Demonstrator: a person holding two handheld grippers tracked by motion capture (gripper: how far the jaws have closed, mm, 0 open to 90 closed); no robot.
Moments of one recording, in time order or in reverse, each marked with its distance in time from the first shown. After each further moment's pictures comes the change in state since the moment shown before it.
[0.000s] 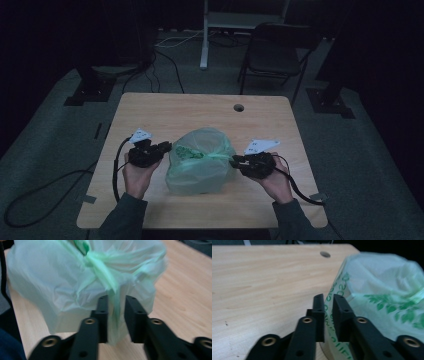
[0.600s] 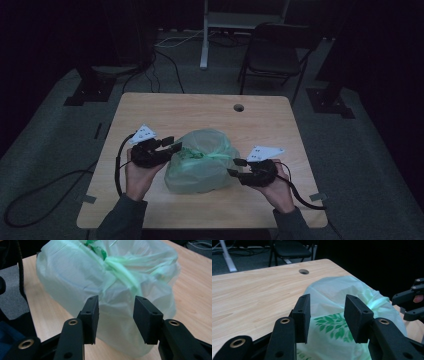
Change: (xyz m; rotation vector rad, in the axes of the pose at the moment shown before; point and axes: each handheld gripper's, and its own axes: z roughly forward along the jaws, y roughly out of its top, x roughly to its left) left arm -0.036 0.023 -0.014 -0.053 -0.112 0.125; right arm 0.018 -0.008 -0.012 -0.057 0.036 0.019
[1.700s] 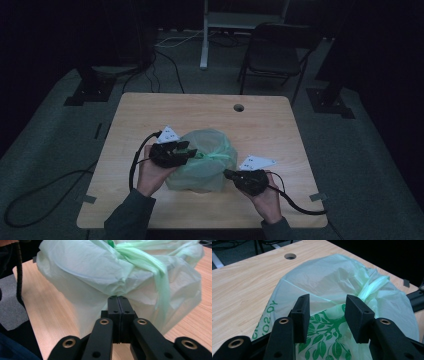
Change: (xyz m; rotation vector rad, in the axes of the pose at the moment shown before) left arm -0.019 0.003 0.039 0.161 -0.032 0.150; right arm 0.022 -0.019 0.023 -0.038 -0.035 0.074
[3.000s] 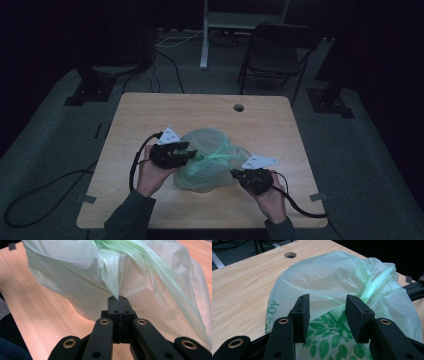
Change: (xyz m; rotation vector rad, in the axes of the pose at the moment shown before) left arm -0.001 -0.002 0.001 0.006 0.007 0.016; right arm -0.007 -0.003 -0.007 0.088 -0.099 0.008
